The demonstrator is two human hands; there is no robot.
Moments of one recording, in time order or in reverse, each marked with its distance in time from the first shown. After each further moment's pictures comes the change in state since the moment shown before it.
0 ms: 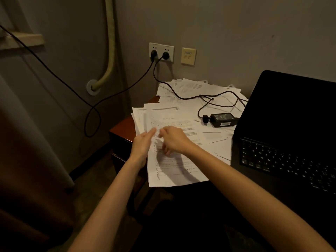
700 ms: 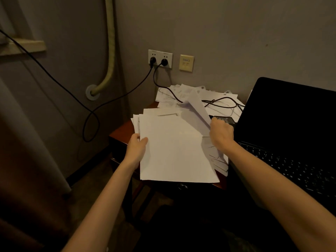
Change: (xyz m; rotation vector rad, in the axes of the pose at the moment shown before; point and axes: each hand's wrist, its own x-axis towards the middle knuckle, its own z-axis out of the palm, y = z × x) left_hand 0.004 0.009 -0.014 0.227 0.067 0.008; right_hand 0.017 0.105 -0.084 -0.790 0.491 0.220
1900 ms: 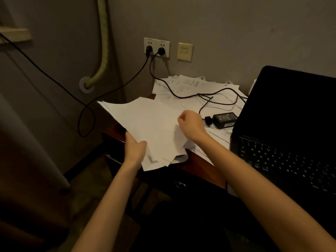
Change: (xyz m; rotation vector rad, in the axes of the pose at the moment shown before) left_hand -0.005 -0.007 0.019 -0.099 0.080 0.058; right_hand -0.007 -0.074 -0.014 0.738 -0.172 0.010
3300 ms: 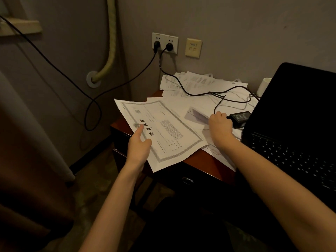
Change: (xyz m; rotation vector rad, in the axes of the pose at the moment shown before) left_hand -0.011 -0.002 -0.020 -0.053 -0.067 -0.015; right_hand 0.017 0.066 -0.004 -0.965 0.085 -0.051
